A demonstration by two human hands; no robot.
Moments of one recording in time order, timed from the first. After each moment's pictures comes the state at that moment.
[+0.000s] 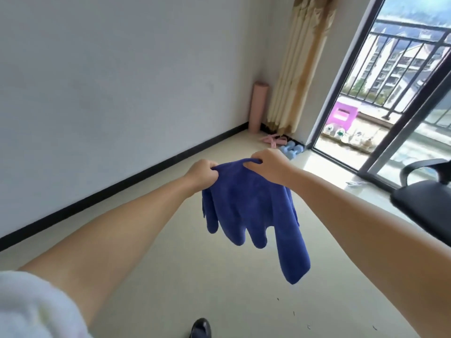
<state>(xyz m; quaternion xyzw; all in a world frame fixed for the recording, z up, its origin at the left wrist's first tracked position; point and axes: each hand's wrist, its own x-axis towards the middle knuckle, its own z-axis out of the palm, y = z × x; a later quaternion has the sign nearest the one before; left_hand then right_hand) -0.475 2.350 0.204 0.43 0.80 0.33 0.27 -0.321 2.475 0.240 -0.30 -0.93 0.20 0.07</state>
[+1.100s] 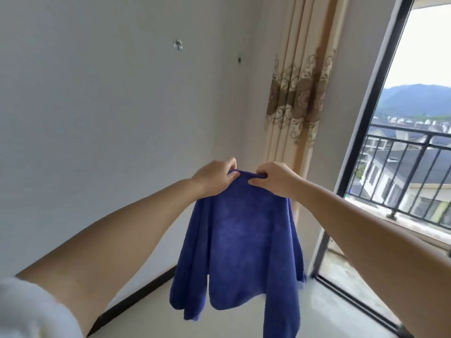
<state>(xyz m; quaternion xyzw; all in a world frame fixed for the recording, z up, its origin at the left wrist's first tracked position) -0.756 3.086 0.380 0.63 0.73 0.28 0.00 -0.601 3.192 0.393 -0.30 -0.93 0.13 0.16</state>
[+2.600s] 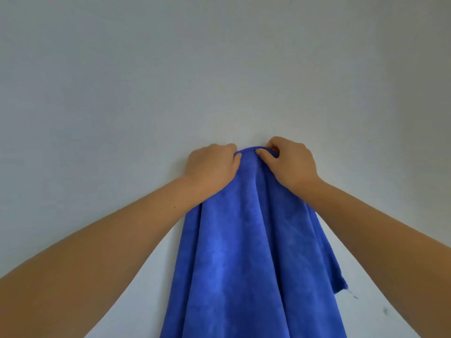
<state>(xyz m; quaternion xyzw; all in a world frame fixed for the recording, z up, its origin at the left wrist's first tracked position) -1.365 3.526 0.705 0.24 0.79 0.09 -0.56 -1.341 3.696 0.707 0.10 -0.79 0.16 0.58</state>
